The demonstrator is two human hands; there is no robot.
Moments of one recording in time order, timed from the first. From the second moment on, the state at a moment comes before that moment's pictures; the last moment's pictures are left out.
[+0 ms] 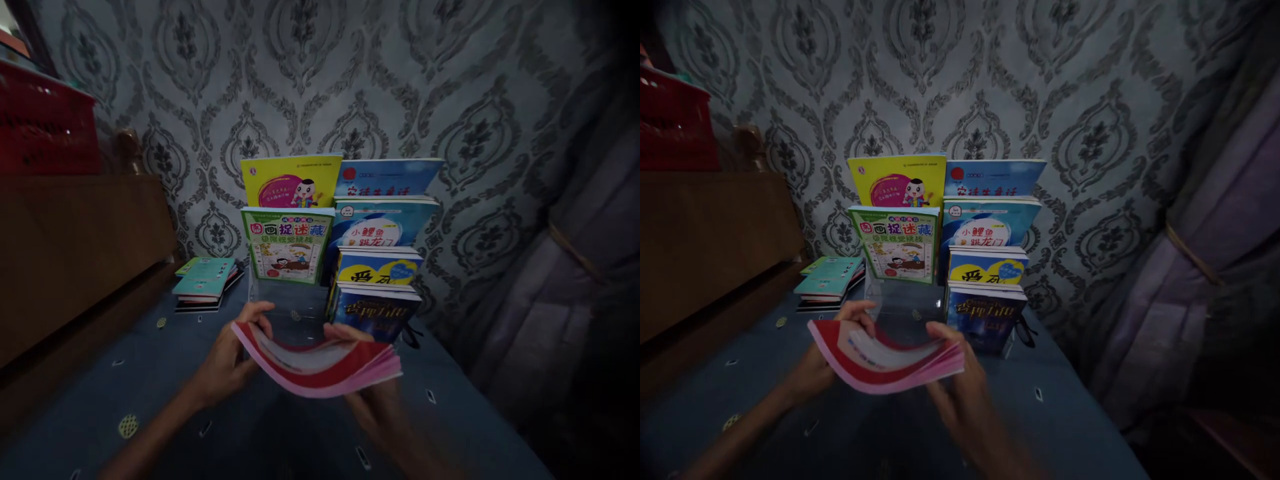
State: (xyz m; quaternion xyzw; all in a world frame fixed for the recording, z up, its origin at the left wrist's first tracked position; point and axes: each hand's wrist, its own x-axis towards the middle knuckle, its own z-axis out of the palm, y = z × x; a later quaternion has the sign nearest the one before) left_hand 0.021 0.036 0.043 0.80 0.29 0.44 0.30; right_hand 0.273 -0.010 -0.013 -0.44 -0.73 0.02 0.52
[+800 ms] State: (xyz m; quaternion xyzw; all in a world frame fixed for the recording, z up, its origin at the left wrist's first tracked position) left_hand 0.042 0.142 0.142 0.76 0.20 0.61 0.13; right_hand 0.276 0.095 0.124 -0.33 -0.73 0.00 0.60
